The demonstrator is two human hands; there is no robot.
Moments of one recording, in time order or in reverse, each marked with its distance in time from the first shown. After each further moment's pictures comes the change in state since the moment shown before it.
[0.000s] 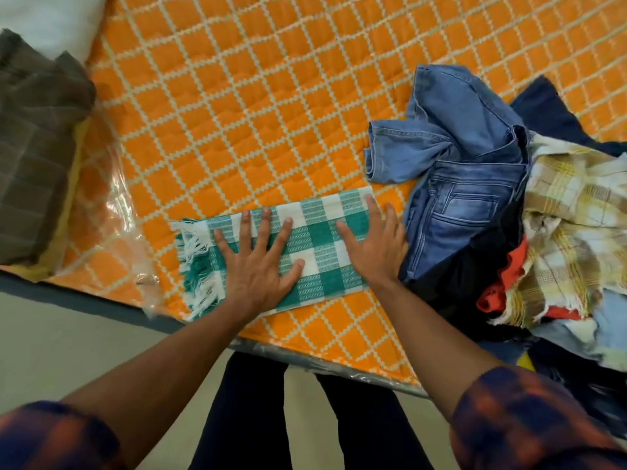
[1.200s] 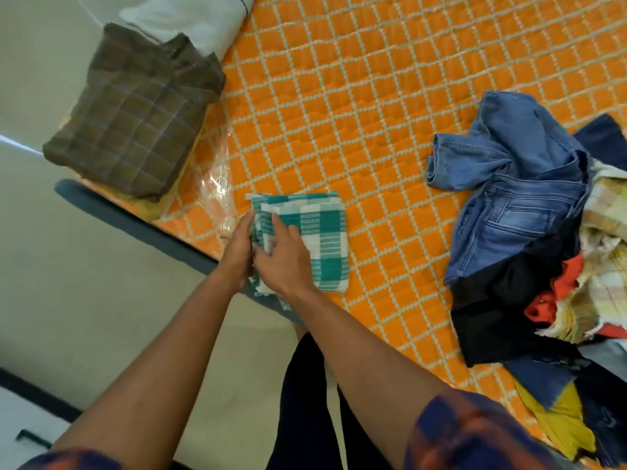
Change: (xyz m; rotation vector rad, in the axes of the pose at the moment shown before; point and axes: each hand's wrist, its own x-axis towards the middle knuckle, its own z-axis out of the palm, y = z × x) left_hand -0.064 -0.092 -0.067 -1.854 -0.086 -0.841; right_hand -0.160 -0.203 0.032 0.419 -0.471 -0.253
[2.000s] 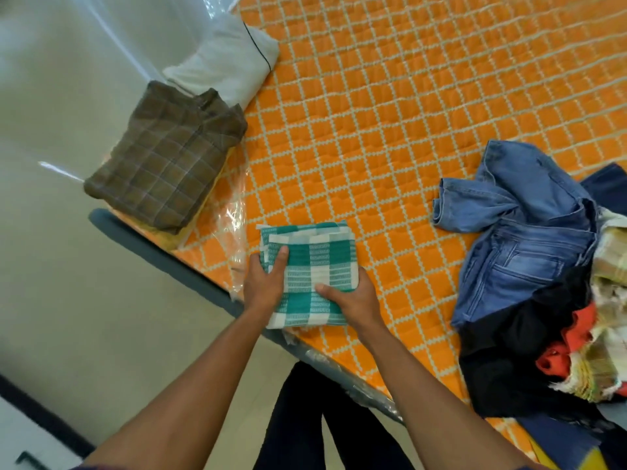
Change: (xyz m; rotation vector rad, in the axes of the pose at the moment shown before) left_hand -0.006 -0.020 0.029 0.514 0.429 0.275; right_hand 0.007 0.098 -0.070 0.676 0.056 0.090
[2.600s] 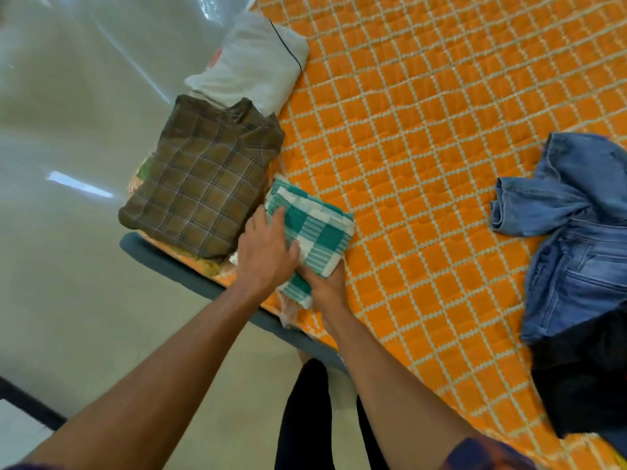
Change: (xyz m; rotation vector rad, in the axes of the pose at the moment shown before) left_hand 0.103 0.063 -0.091 0.955 -0.046 0.523; right_hand 0.057 -0.009 0.176 0.313 0.063 0.033
